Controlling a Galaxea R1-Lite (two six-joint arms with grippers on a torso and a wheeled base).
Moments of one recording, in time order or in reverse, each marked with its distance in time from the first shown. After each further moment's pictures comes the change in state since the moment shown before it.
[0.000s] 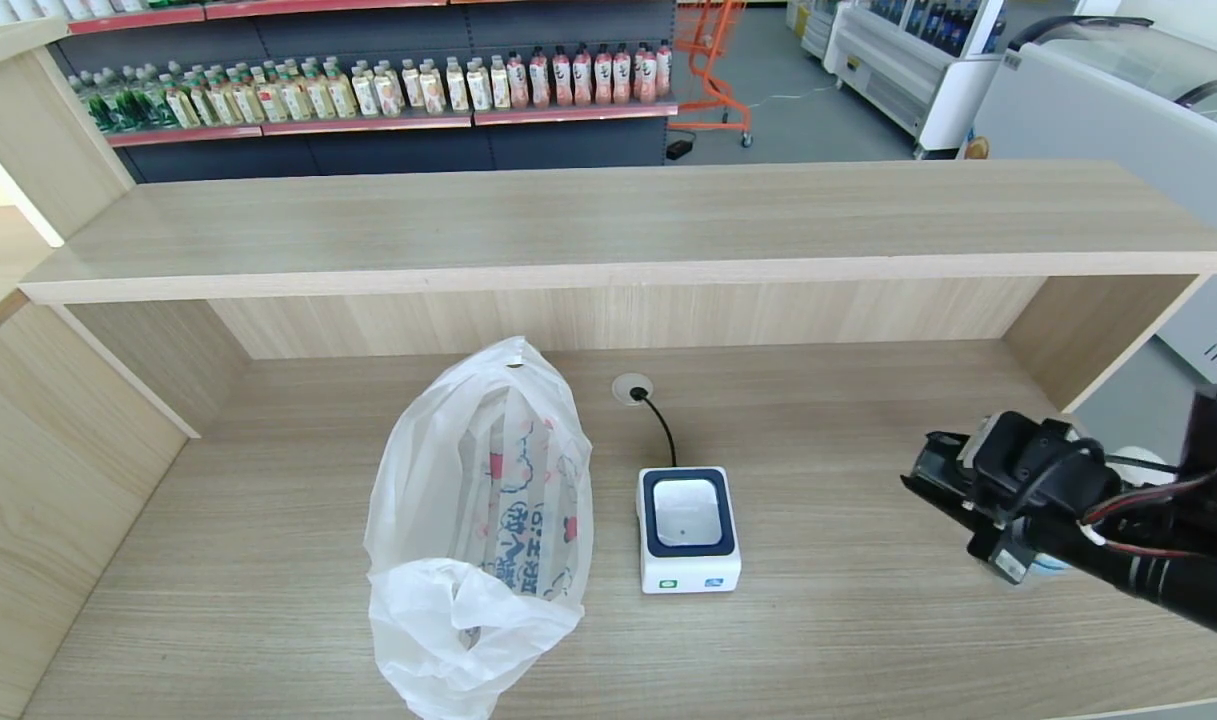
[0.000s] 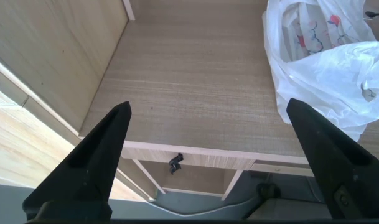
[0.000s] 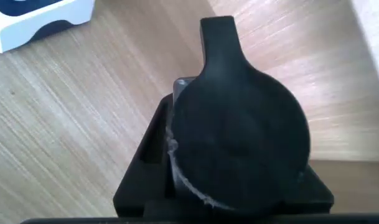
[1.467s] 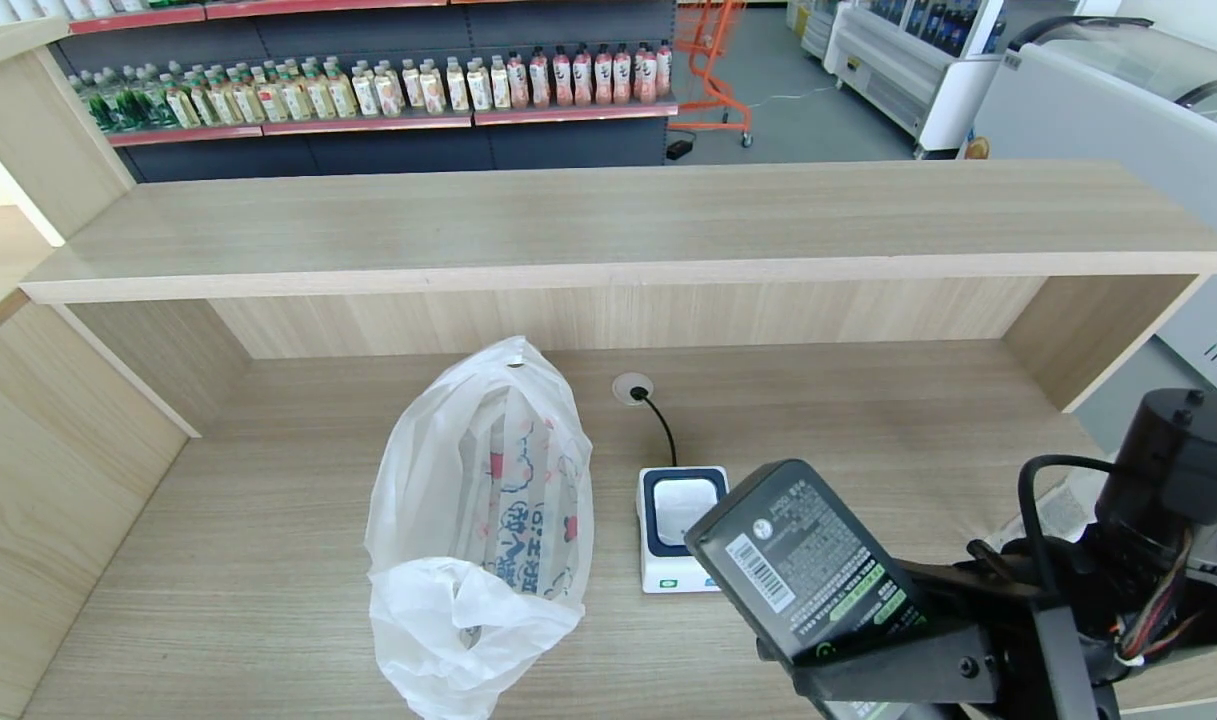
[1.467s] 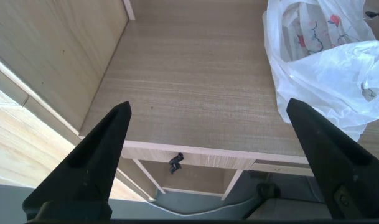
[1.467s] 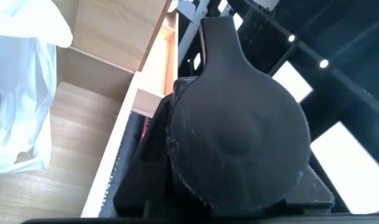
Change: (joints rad) left arm 0.000 0.000 0.000 0.000 0.000 0.000; right arm 0.341 0.082 -0.018 -0.233 0.971 -1.551
